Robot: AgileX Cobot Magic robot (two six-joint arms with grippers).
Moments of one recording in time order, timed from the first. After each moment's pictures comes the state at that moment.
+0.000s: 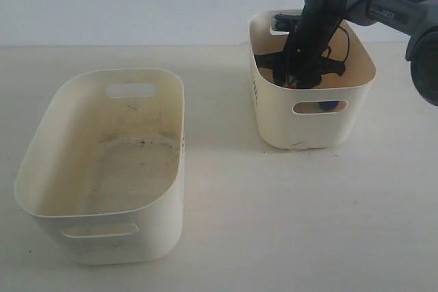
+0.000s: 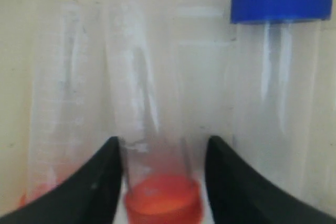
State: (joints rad) left arm 0.00 0.00 0.00 -0.02 0.22 0.02; right arm 0.29 2.52 -2.20 0.11 1.09 0.18
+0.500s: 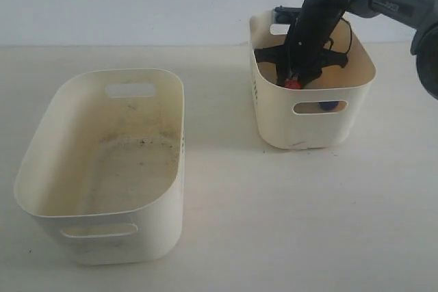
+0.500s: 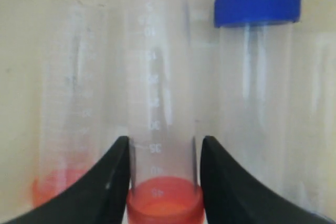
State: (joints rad) left arm 0.00 0.00 0.00 -0.02 0.22 0.02; right arm 0.30 2.48 -2.20 0.08 1.11 0.18
